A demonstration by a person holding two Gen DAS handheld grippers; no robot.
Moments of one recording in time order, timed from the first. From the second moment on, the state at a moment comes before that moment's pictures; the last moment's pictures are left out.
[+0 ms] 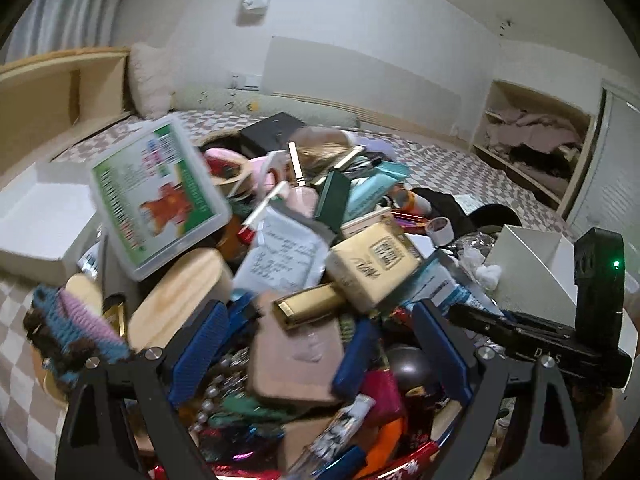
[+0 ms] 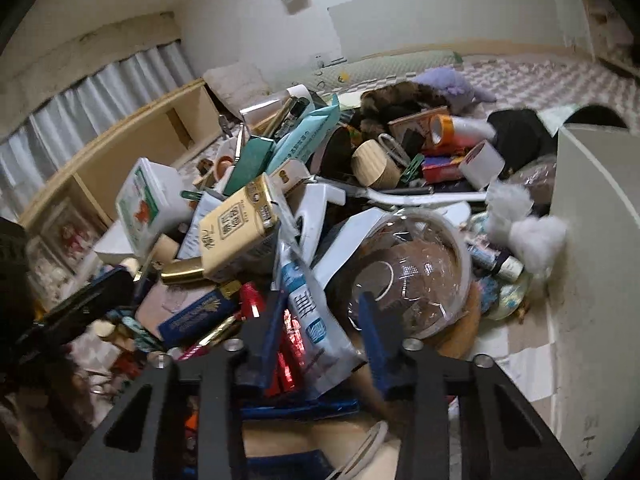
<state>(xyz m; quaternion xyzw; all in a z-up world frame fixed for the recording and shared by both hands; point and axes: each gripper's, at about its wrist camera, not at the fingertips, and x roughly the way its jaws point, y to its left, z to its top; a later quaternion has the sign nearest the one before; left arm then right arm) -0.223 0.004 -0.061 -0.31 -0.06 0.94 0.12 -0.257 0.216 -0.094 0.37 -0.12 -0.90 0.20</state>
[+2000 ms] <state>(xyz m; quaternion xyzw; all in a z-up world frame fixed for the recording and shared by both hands) -0.259 0.078 -0.068 -0.35 0.06 0.92 0.14 -0.243 0.238 -0.093 0.38 -0.20 -0.87 0.23</state>
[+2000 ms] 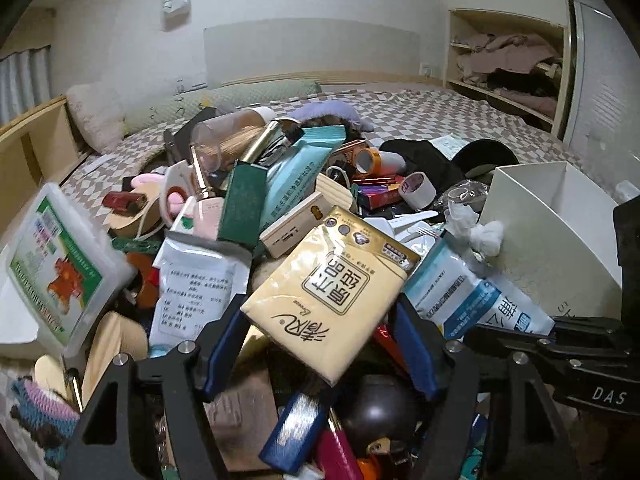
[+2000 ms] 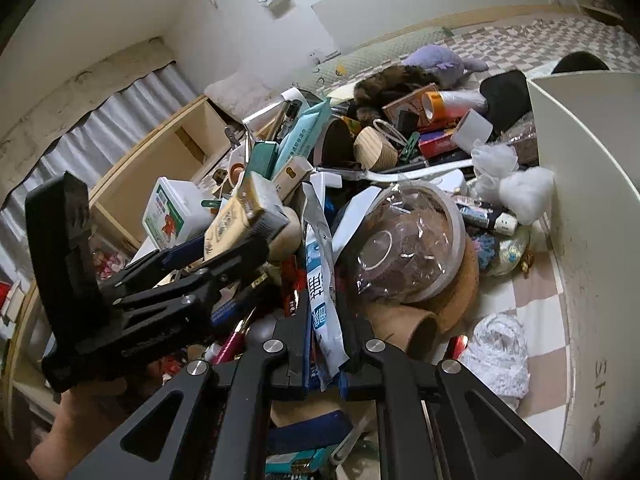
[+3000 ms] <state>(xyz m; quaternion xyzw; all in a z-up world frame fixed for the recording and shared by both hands) -0.178 0.063 -0.050 -0.35 -0.01 0.92 0.15 -0.176 0.245 -0.061 0.35 -0.22 -0.89 0.20</state>
